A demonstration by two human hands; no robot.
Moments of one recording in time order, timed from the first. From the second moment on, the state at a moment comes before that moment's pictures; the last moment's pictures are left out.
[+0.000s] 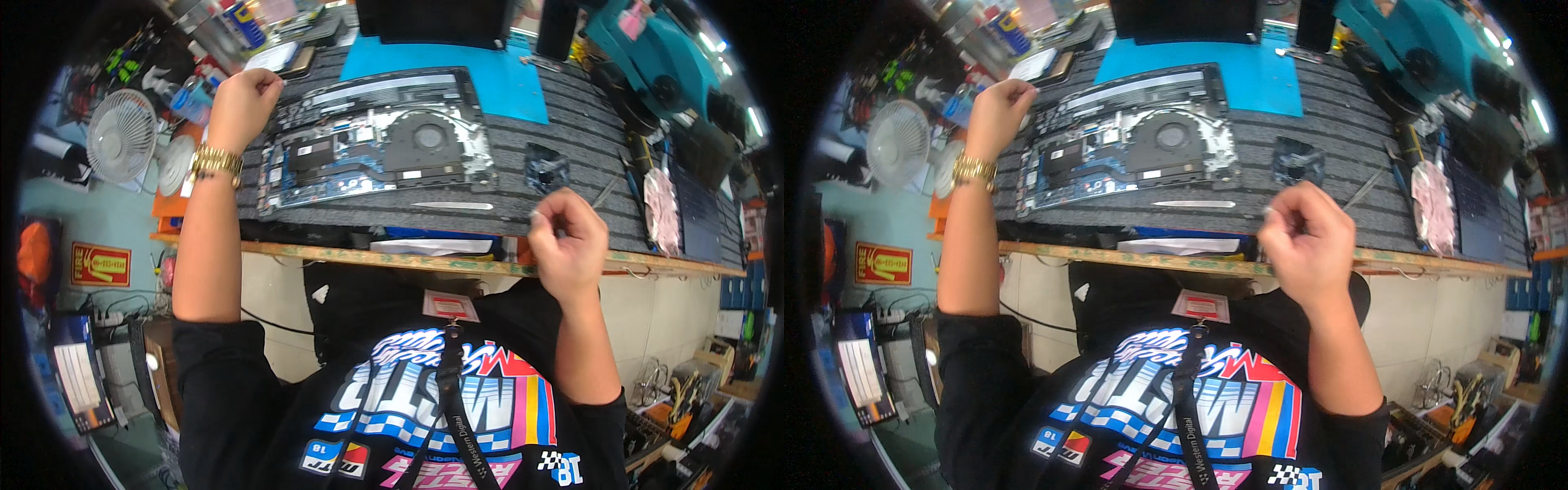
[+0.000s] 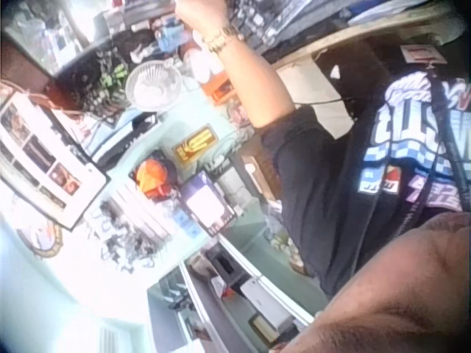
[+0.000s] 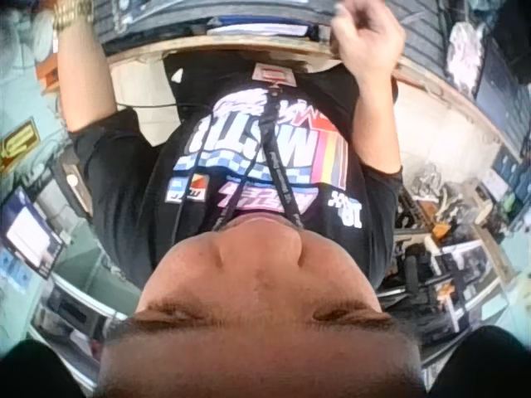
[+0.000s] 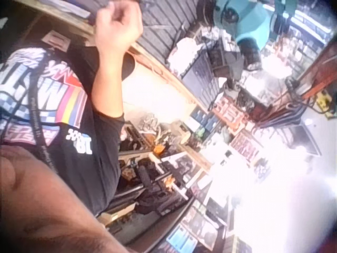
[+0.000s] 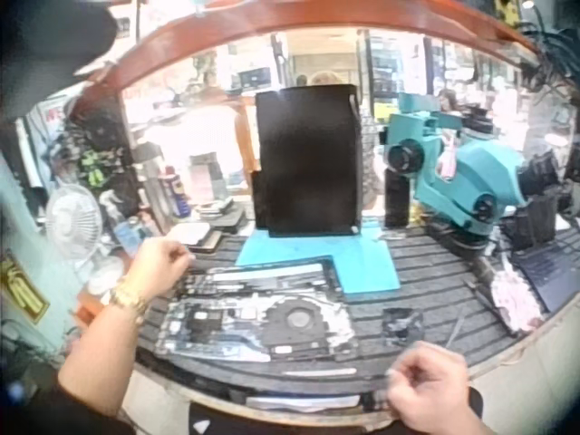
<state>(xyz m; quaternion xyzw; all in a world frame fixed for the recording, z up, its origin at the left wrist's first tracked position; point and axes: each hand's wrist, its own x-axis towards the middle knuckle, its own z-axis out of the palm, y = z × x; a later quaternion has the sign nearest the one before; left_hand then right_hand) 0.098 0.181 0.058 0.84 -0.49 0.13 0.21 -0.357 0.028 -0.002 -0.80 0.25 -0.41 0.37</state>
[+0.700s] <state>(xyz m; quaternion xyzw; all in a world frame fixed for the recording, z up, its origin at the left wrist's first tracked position) 0.186 0.196 0.045 0.87 -0.50 0.03 0.03 -0.386 0.019 -0.013 -0.78 0.28 -0.40 0.40</state>
